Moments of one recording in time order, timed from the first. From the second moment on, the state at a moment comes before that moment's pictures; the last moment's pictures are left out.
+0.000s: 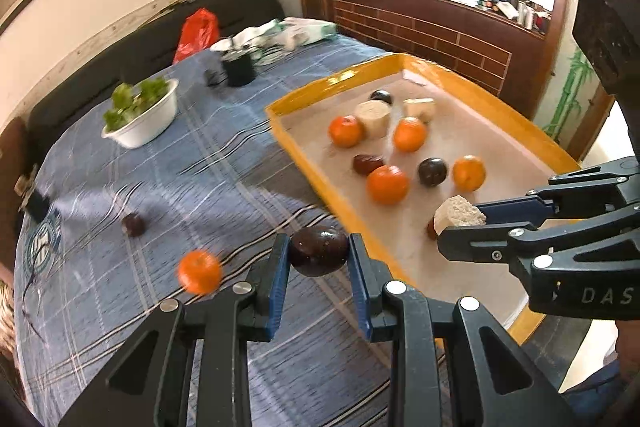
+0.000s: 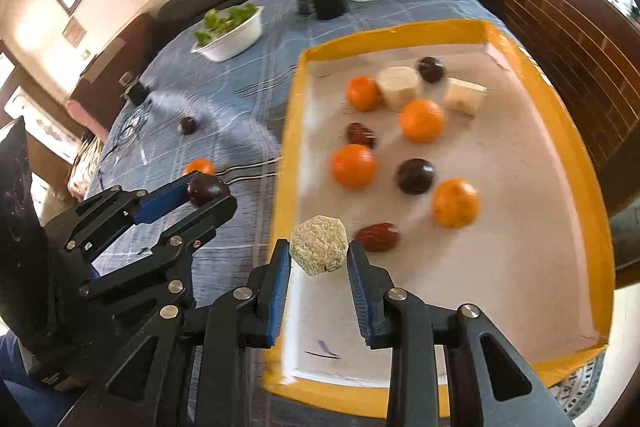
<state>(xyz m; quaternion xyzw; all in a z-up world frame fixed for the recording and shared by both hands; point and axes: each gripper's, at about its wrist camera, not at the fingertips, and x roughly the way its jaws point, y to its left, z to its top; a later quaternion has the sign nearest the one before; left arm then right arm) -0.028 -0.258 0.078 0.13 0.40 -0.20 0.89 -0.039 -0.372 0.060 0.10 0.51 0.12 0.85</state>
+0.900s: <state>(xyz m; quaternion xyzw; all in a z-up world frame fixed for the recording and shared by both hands) -0.038 -0.334 0.042 0.14 0.44 -0.30 0.83 -0.049 -0.436 0.037 0.12 0.54 0.06 0.83</state>
